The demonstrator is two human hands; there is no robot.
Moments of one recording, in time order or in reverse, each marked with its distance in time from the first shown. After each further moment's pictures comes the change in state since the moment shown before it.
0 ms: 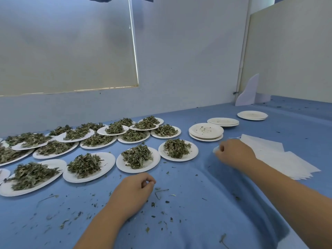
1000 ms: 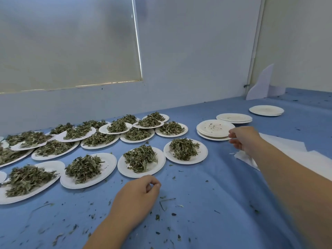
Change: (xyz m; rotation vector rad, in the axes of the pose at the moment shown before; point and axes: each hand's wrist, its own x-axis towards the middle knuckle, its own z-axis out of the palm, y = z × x) left_hand 0.013 0.000 0.006 0.023 0.051 -0.052; right_hand 0.078 -0.003 0.003 1.120 -0.054 0.571
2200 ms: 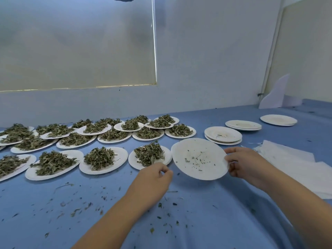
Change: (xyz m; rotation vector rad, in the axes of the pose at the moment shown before) left_hand -0.011 0.034 -0.003 -0.189 0.024 -0.047; right_hand -0.106 0.032 -0.017 0.012 -0.464 -0.105
